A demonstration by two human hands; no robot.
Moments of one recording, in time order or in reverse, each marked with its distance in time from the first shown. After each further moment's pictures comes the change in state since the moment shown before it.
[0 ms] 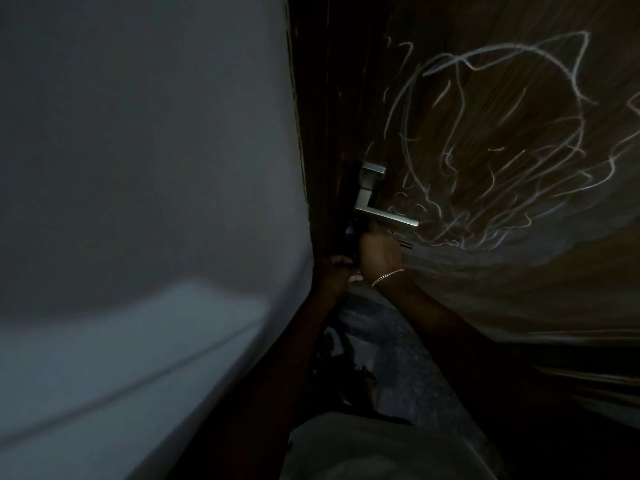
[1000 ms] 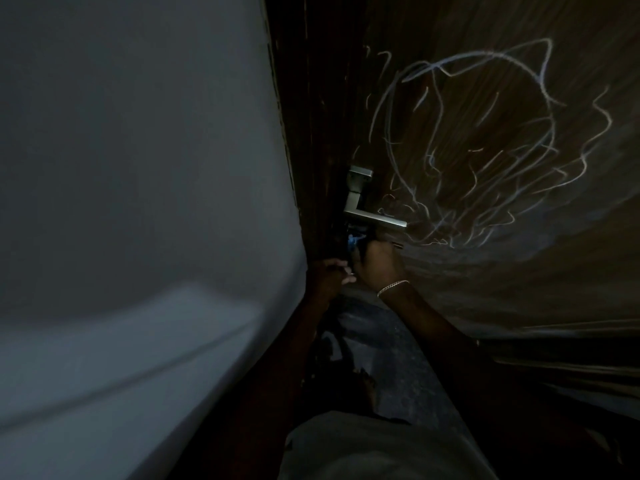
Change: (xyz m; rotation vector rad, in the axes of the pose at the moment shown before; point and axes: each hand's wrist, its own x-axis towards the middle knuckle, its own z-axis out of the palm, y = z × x) left_hand 0.000 -0.006 0.006 -0.139 0.016 0.029; right_hand -0.021 0.019 -0.003 0.322 -0.077 0.122
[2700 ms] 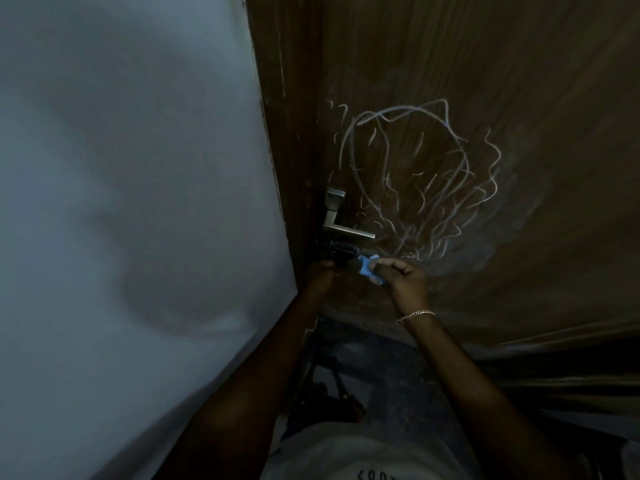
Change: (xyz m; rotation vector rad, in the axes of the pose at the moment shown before) left_hand -0.051 0.042 0.023 0.246 0.087 0.047; right_hand -0.079 0.002 -0.082 1.184 0.219 0.372
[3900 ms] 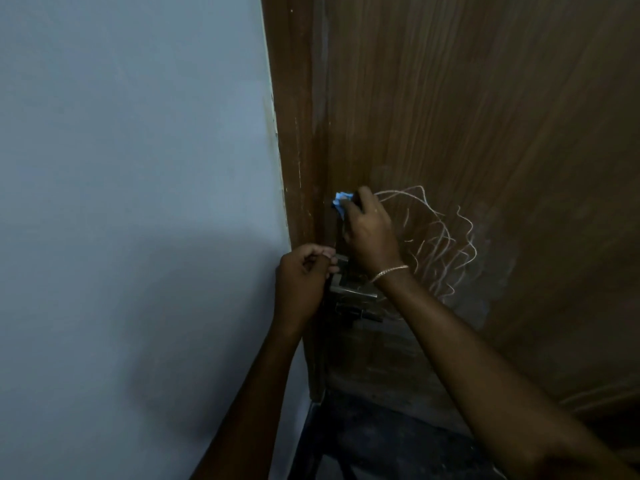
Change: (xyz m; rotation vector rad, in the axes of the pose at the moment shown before) left_hand -0.143 0.122 -0.070 -0.124 0.161 0.809; right_hand 0.014 -0.192 0.098 -1.151 0.150 -1.164
